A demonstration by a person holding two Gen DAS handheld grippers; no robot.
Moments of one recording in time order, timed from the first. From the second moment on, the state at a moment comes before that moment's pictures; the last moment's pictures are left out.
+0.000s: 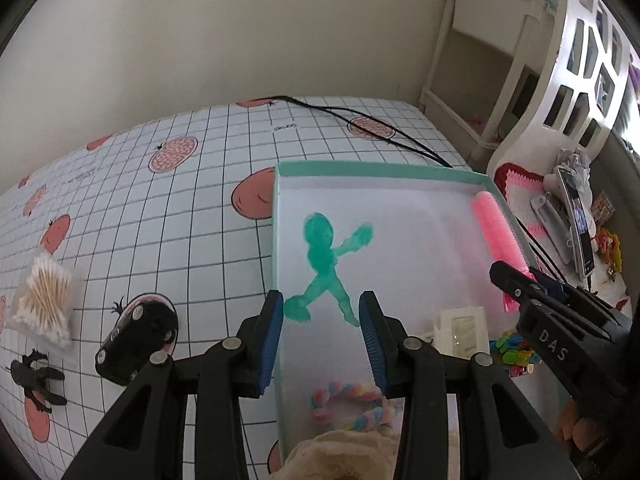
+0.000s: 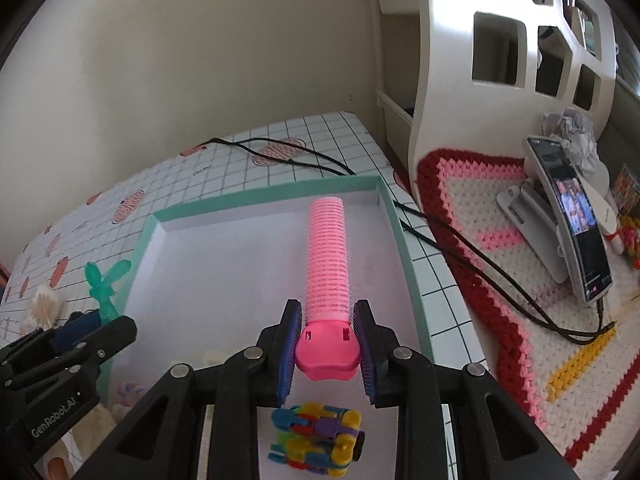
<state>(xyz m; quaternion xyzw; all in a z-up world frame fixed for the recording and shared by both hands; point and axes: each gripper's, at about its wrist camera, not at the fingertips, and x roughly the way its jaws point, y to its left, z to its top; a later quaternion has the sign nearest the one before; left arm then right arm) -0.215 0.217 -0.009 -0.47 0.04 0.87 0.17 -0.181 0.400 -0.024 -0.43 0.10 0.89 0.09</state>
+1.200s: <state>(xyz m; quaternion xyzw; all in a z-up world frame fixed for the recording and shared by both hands) -0.194 0.204 0.003 -0.47 0.01 0.86 0.19 -0.173 0.394 -0.030 -0.44 0.09 0.89 0.11</state>
